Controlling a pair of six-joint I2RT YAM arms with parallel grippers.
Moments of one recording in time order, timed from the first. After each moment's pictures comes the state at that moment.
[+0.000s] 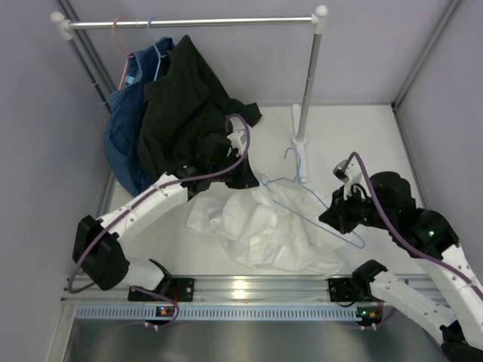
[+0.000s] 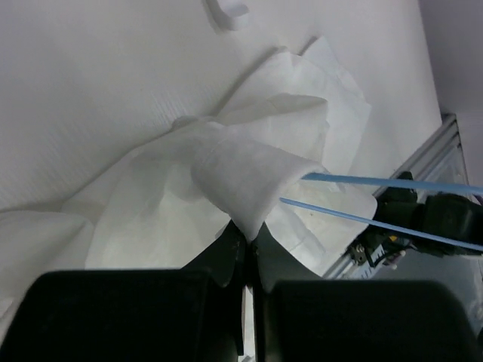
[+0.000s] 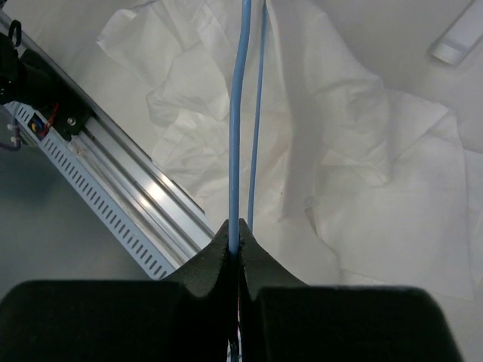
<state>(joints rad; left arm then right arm) -0.66 1.43 1.16 -0.39 0.28 -0.55 0.56 0.68 1.09 -1.04 -0.29 0.14</state>
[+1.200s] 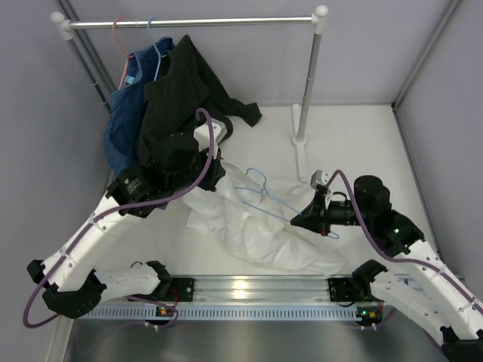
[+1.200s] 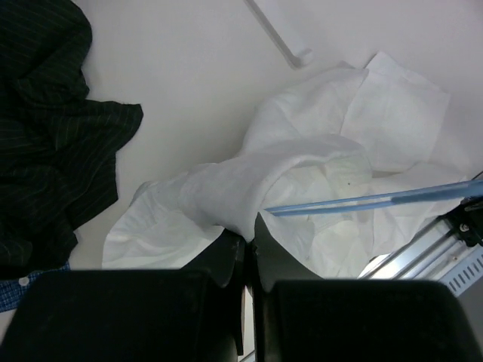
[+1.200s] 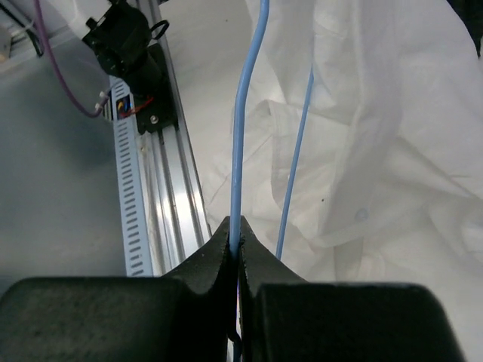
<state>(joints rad) -0.80 1.13 1.48 -0.88 -0.12 -0.22 0.56 0.66 0.71 -0.43 -0.75 0.01</state>
